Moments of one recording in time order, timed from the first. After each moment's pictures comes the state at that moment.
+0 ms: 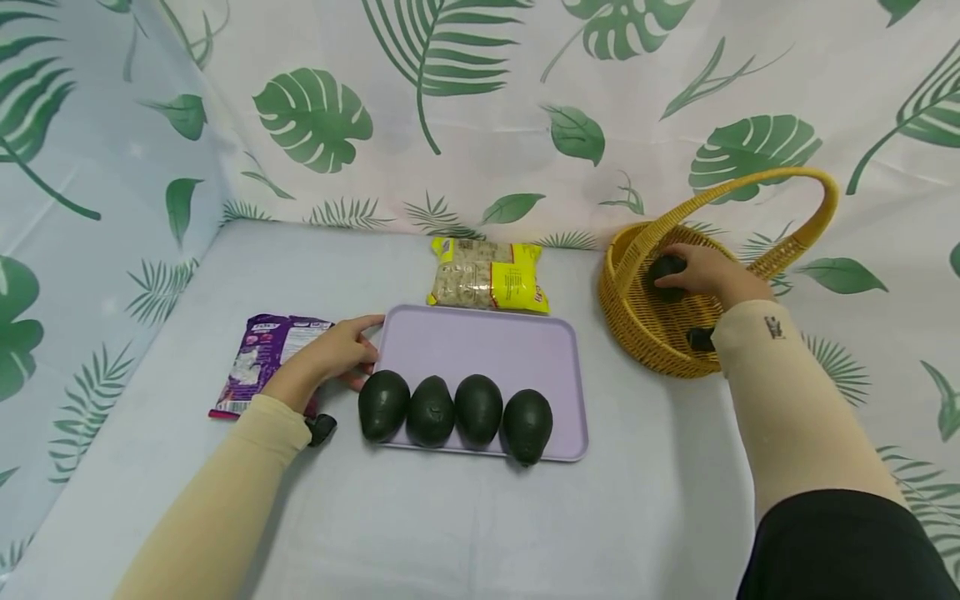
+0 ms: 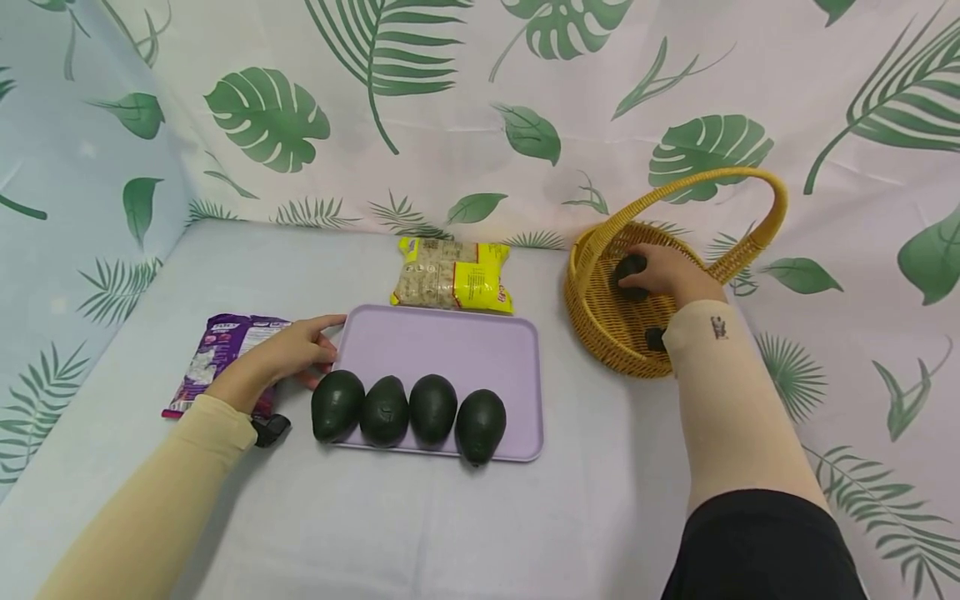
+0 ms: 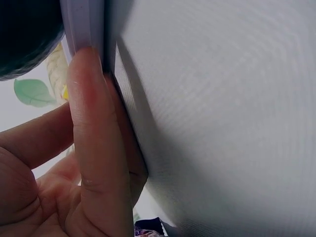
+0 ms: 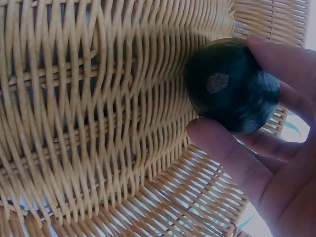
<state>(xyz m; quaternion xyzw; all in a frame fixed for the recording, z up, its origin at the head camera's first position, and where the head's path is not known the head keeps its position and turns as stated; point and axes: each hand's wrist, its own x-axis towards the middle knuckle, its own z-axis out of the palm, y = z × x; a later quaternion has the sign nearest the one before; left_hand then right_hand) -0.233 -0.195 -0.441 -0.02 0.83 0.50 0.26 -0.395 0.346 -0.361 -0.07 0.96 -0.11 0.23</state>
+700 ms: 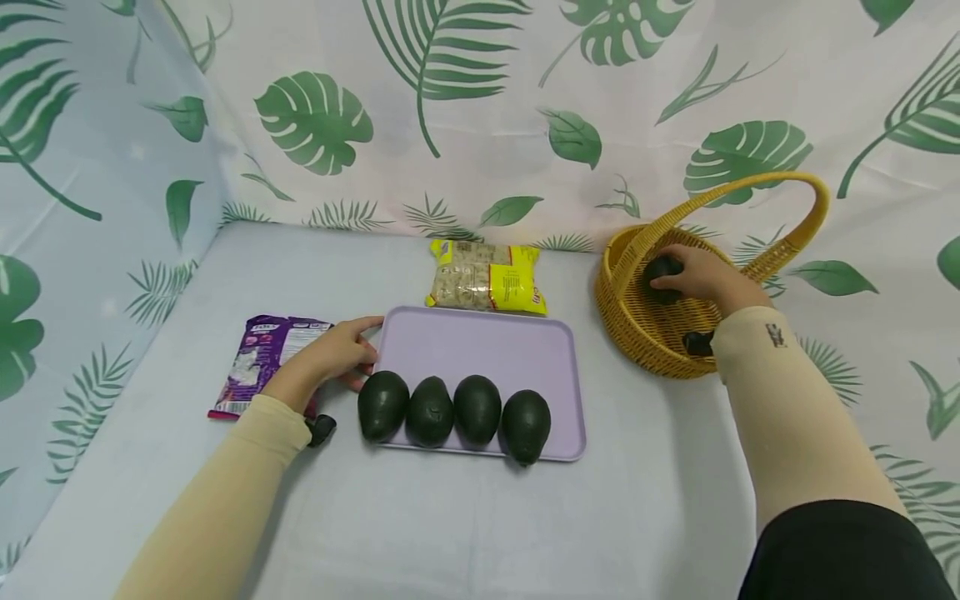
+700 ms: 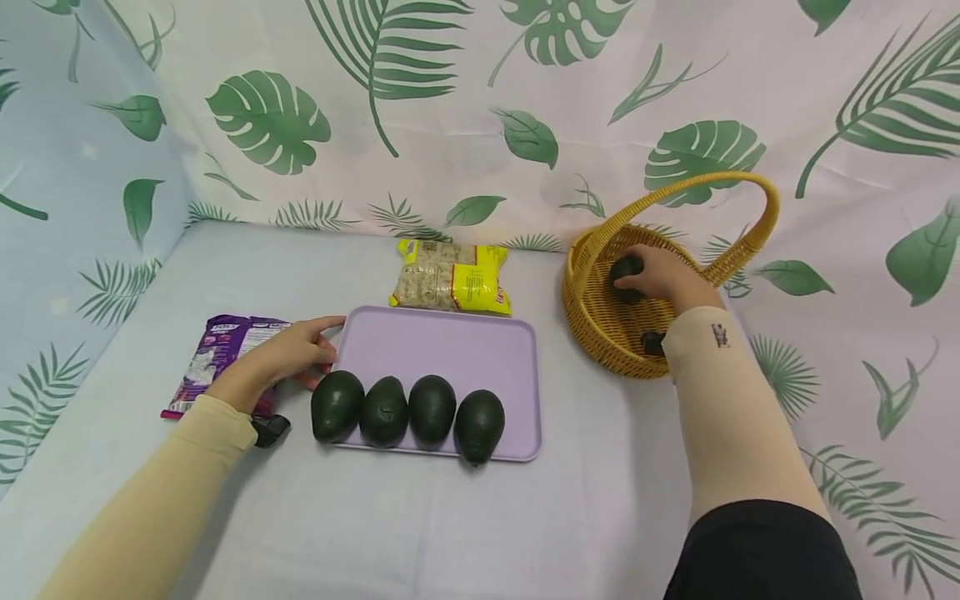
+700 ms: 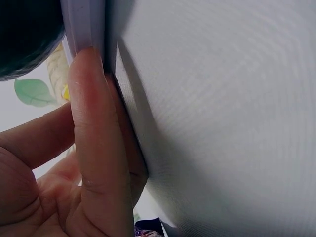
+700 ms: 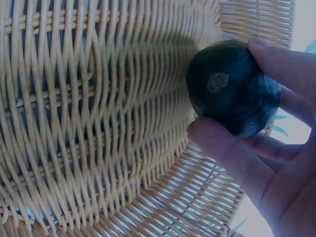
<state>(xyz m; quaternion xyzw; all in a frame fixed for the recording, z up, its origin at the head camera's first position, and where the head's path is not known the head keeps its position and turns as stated) -0.232 -0.195 -0.442 -0.02 0.82 0.50 0.26 -0.385 0.341 -0.355 -0.07 0.97 -0.11 0.20</state>
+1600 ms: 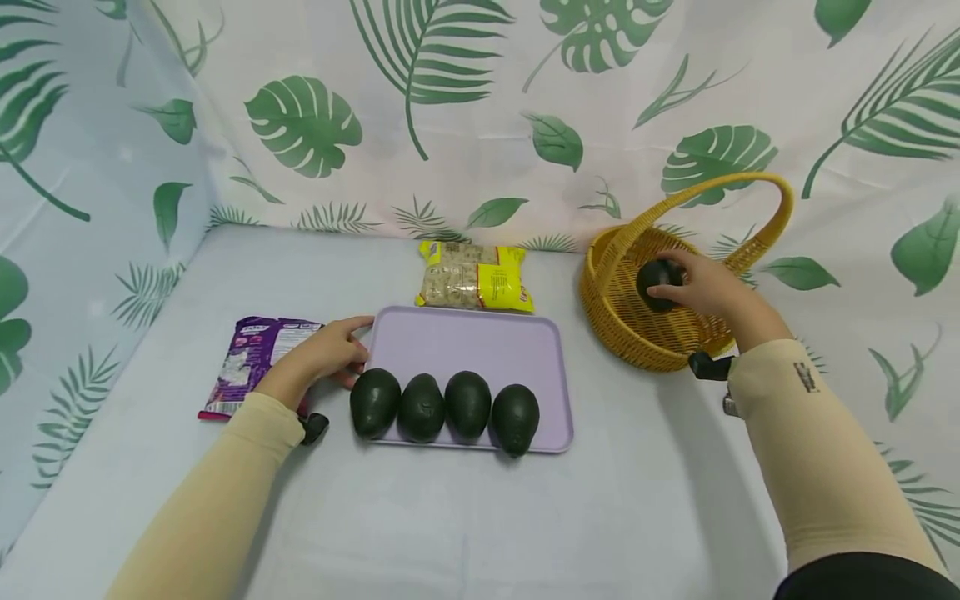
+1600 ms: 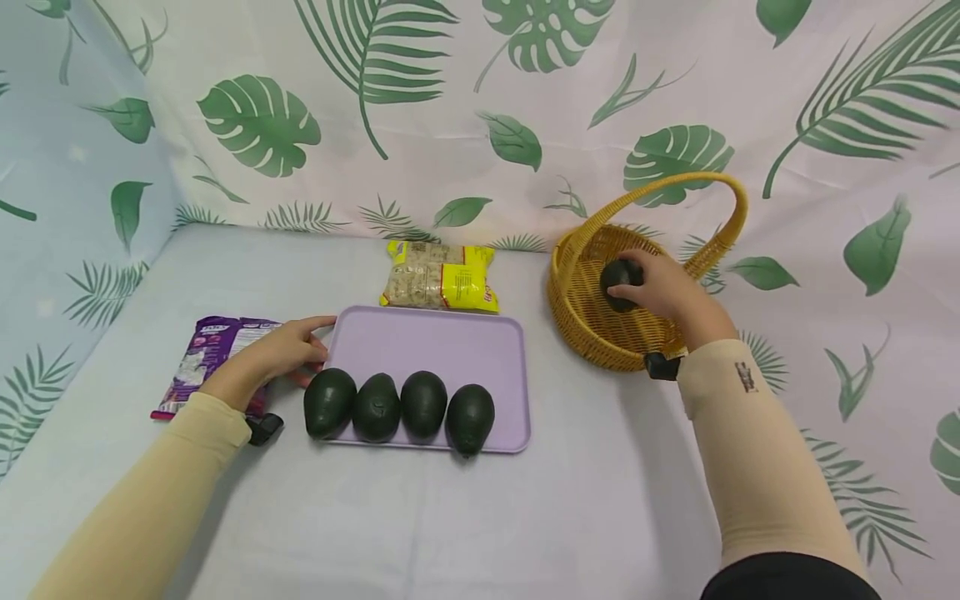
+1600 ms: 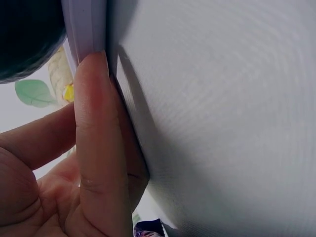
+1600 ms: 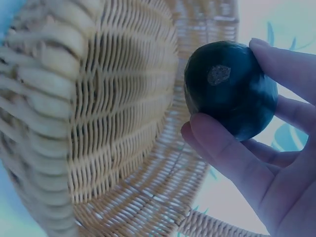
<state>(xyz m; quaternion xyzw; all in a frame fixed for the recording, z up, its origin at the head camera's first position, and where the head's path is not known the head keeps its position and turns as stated) -0.227 -0.192 -0.435 -0.01 0.82 0.50 0.26 -0.319 0.336 -0.319 -0.06 0.97 -0.15 0.18</state>
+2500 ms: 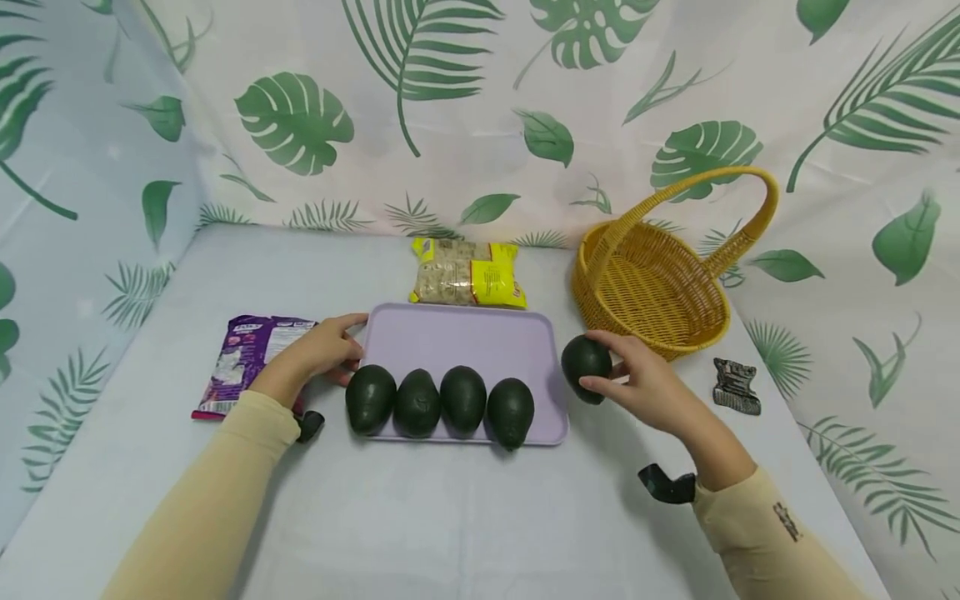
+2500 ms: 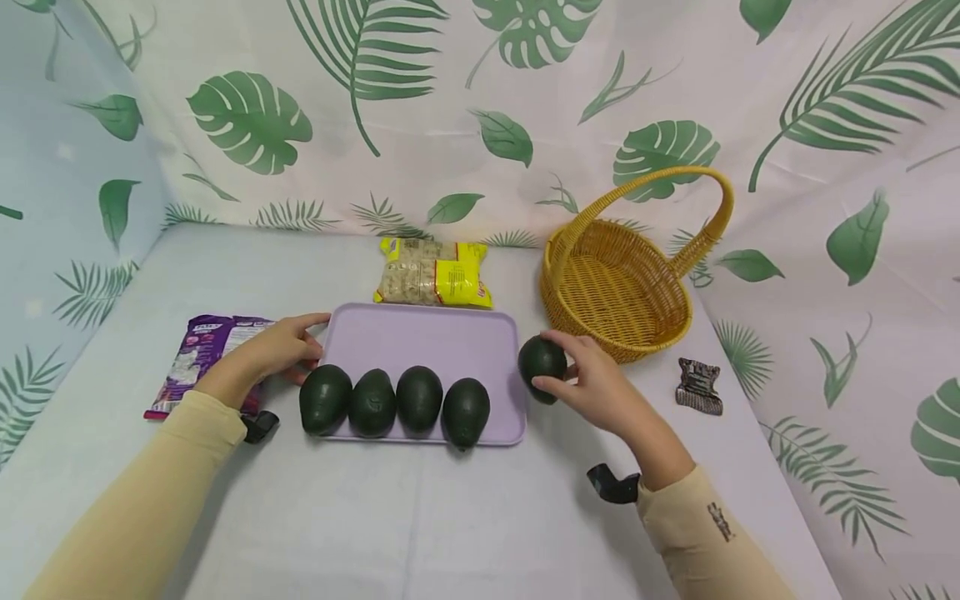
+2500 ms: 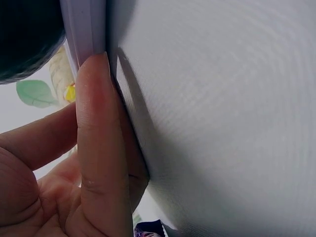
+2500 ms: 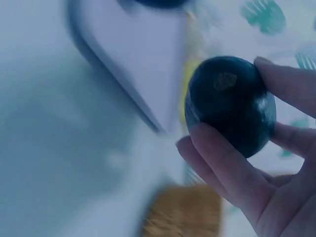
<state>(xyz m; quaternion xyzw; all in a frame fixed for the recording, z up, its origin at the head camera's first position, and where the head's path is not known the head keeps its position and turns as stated) -0.230 -0.192 -0.439 -0.01 0.82 0.51 0.26 -0.177 0.260 -0.369 -0.19 0.93 -0.29 0.07</state>
